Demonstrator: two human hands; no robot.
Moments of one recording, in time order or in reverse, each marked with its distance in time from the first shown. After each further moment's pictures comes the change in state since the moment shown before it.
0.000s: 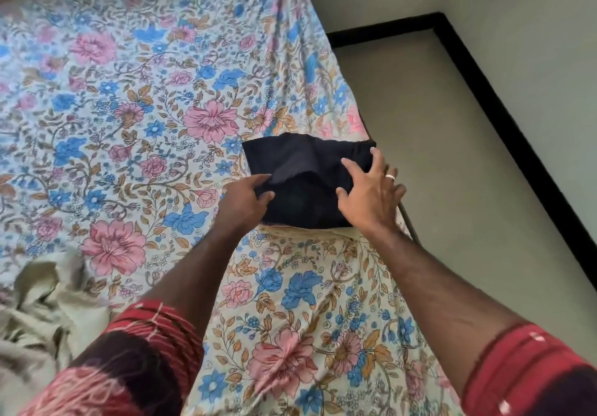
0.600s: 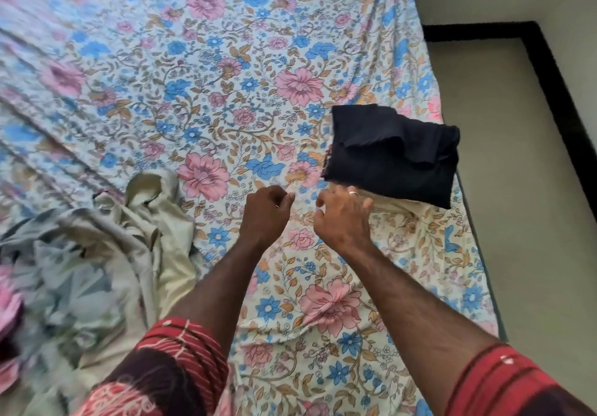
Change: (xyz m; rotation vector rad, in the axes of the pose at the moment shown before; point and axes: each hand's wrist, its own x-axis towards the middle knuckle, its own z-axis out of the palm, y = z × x) left_hand -0.128 -0.082 -0.039 -0.134 0.215 -0.127; right_hand -0.137 -0.128 0.042 0.001 -0.191 -0.329
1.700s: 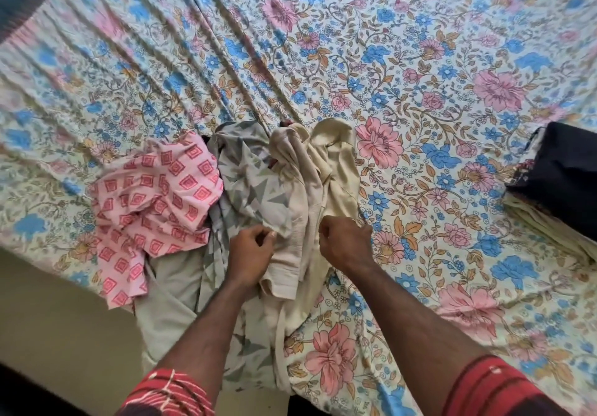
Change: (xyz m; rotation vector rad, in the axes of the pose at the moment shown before) left_hand -0.212 -0.283 -0.200 -0.237 0.325 -0.480; right_hand -0.142 -0.266 0.150 -0.021 -0.379 -0.345
